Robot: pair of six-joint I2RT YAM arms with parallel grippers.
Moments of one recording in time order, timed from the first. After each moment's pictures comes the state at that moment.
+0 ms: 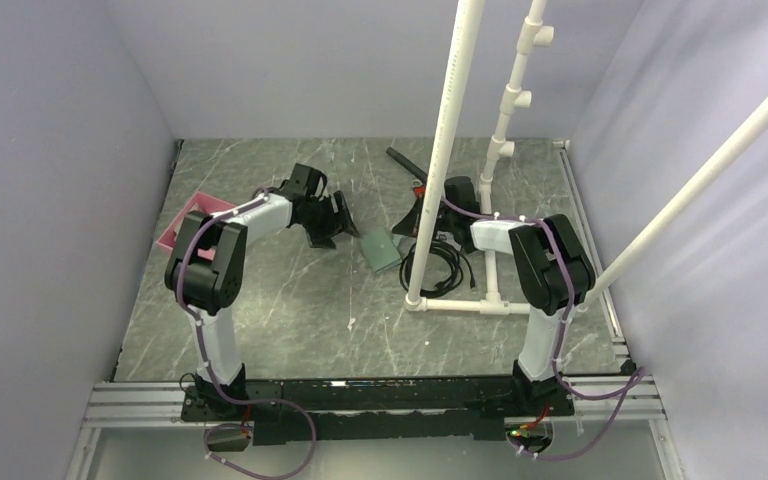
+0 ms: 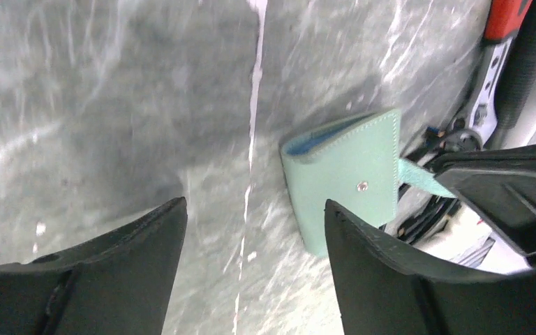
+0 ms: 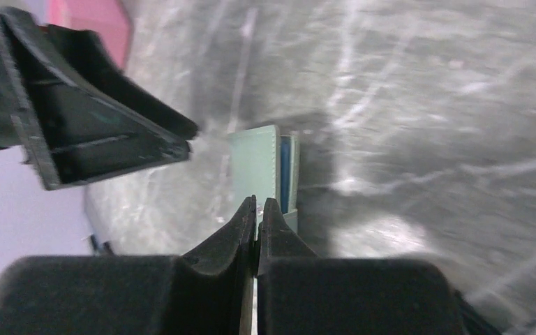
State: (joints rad) left arm -0.35 1.96 1.31 -0.37 0.33 -0.65; right arm 0.35 1.91 1.03 0.25 -0.54 0.62
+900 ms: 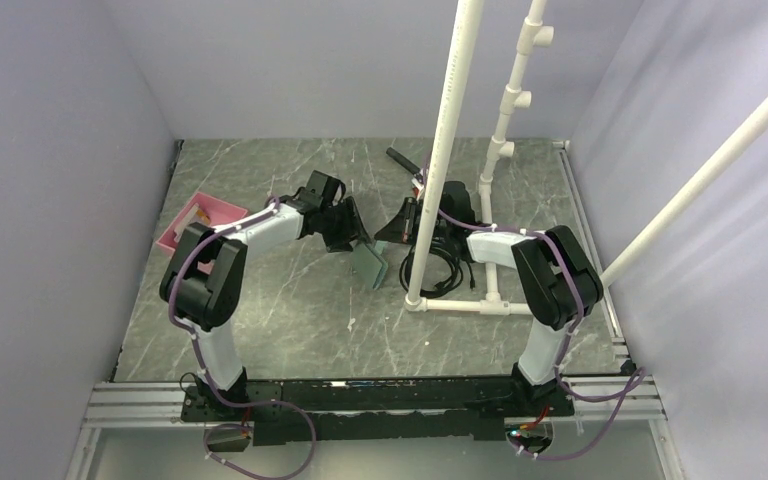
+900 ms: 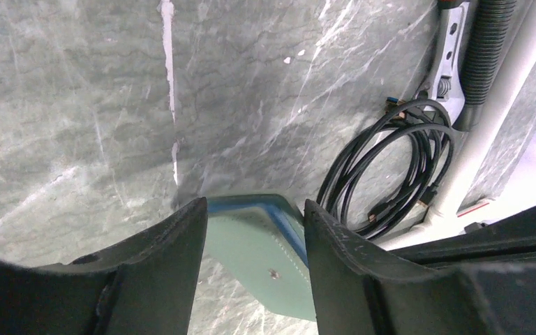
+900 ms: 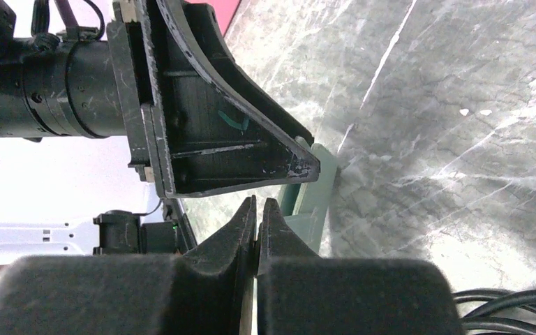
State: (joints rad) left arm -0.47 1.83 1.23 -0.33 0.24 -0.78; right arm 0.43 1.81 0.94 0.44 -0.74 0.76
